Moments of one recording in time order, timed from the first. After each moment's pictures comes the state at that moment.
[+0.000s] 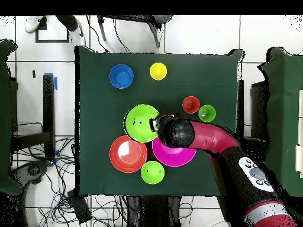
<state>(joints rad) -0.65 -0.67 0.39 1.85 -0.23 0.39 1.31</state>
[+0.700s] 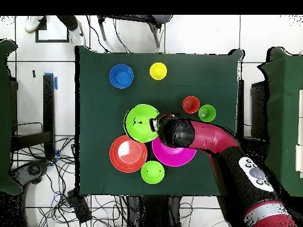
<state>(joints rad) -0.65 -0.67 0.39 1.85 -0.23 0.39 1.31</state>
